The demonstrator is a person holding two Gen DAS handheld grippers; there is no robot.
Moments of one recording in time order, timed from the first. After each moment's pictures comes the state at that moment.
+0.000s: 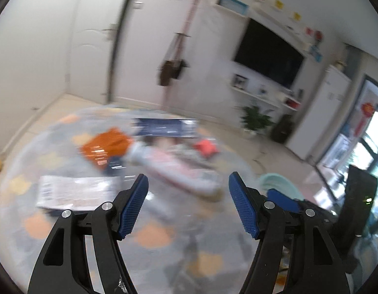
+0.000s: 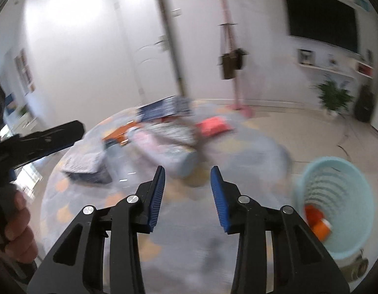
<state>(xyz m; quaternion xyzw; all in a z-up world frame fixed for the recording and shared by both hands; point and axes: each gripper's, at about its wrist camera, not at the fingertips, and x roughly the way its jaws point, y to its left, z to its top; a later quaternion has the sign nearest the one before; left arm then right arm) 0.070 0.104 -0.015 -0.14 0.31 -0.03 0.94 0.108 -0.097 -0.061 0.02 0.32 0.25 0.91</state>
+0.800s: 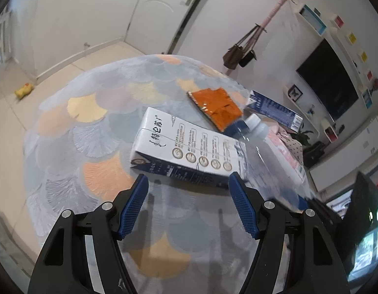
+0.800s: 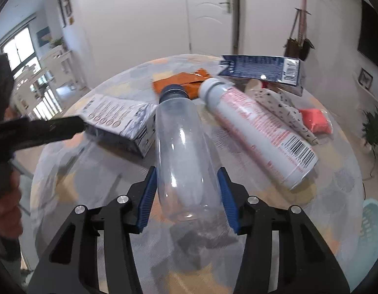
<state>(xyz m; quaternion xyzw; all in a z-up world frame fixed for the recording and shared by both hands) 0.039 0.234 -0.089 -0.28 0.38 0.08 0.88 0.126 0.030 -0.113 -0.12 0.38 0.36 0.84</state>
